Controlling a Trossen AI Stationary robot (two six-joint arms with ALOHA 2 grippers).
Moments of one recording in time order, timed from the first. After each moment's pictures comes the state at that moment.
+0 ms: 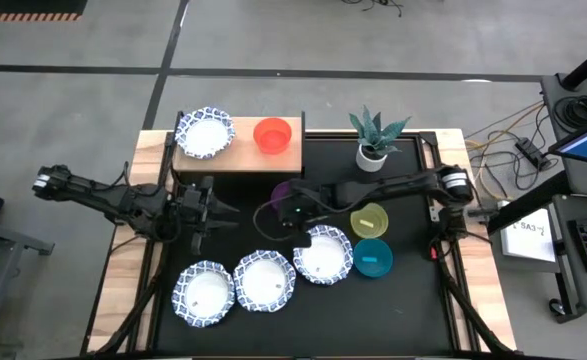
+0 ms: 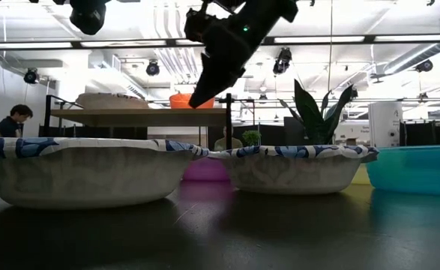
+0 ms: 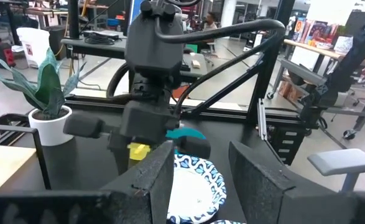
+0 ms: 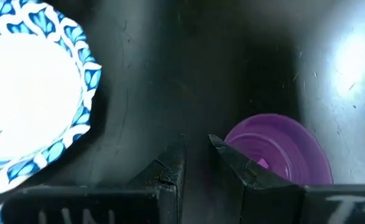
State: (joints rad) left arm -0.26 0.65 0.56 0.01 -0.20 -0.16; right arm 0.01 1.91 1.53 -0.48 0.08 -0.10
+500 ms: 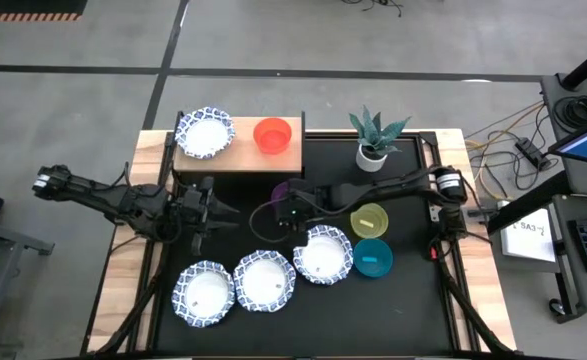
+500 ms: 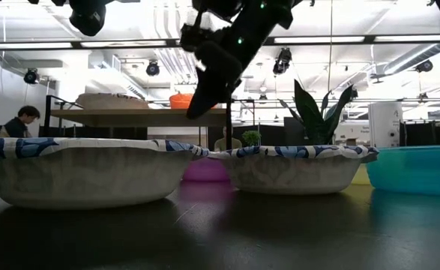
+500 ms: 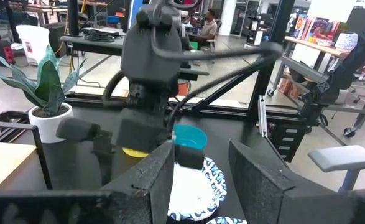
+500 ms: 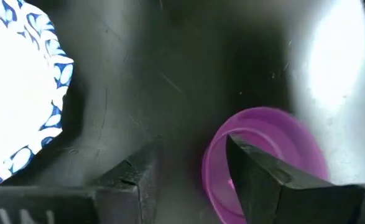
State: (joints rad) left arm -0.26 0.65 0.56 0.00 -0.20 -0.16; right arm 0.01 1.96 1.54 -0.47 0.14 -0.08
